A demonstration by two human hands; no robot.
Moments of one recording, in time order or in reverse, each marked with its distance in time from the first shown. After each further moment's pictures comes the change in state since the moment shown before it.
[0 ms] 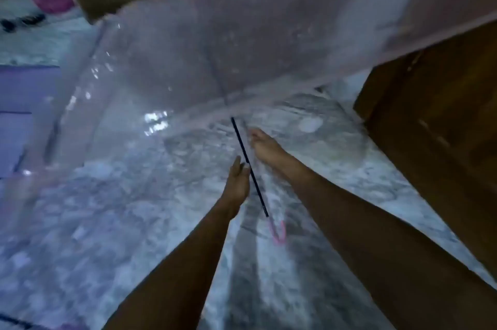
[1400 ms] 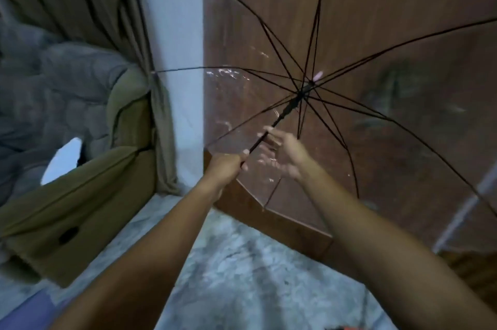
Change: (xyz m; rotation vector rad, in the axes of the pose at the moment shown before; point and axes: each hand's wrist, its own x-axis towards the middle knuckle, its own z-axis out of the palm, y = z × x) left_hand -0.495 0.683 -0.099 0.223 -0.676 0.293; right_hand -0.628 -0.598 -0.196 0.800 0.825 -0.126
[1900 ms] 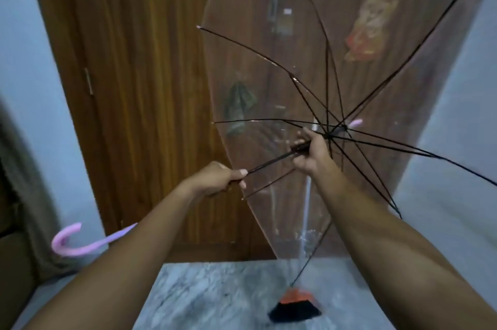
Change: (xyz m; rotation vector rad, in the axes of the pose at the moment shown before) left_hand -0.170 0.082 0.122 0.438 -0.675 0.332; right_hand -0.276 -0.079 -0.189 0.656 0.595 -0.370
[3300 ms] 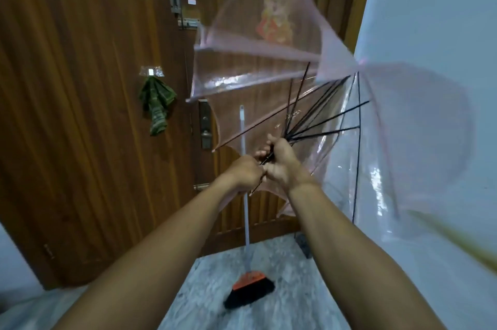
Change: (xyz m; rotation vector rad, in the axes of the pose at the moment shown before) left_hand 0.019 0.139 0.247 0.136 -0.189 0.193; right_hand -0.050 -0.097 -0.138 0.021 0.003 -0.023
